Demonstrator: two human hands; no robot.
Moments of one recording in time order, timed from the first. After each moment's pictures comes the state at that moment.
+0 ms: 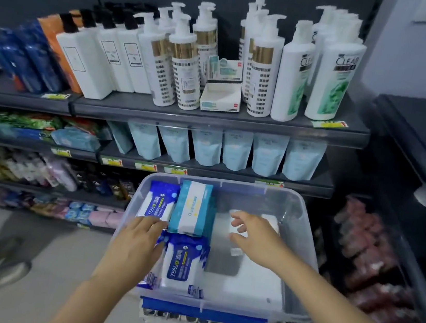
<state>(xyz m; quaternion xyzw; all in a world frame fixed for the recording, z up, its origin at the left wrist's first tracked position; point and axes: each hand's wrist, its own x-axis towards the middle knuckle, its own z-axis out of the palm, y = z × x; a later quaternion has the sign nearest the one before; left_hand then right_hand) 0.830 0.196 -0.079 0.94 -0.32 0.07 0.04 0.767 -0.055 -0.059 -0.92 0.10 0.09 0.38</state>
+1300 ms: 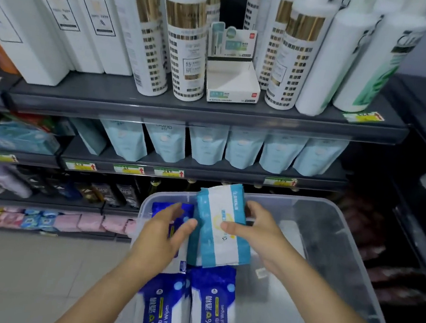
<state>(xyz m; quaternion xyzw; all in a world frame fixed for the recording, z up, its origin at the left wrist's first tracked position) 0.957 0.173 -0.096 0.87 -0.21 -0.16 0.41 0.878 -0.005 -0.078 -0.68 0.32 0.00 0.66</state>
